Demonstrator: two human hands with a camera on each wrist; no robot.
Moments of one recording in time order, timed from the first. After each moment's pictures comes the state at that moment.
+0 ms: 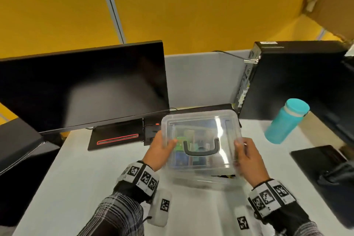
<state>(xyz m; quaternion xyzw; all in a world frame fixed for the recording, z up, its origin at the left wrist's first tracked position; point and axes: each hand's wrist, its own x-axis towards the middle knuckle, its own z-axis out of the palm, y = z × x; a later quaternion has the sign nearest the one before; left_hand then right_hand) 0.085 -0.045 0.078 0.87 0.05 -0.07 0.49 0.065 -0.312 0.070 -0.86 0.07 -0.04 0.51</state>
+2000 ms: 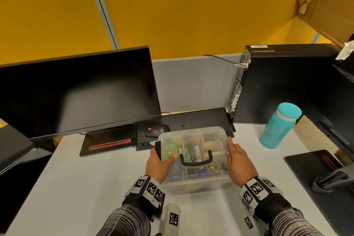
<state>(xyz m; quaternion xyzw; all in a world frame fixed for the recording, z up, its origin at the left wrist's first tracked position) 0.079 -0.088 0.038 0.82 0.20 -0.03 0.54 0.096 -0.340 0.039 -0.95 -0.01 0.06 0.29</state>
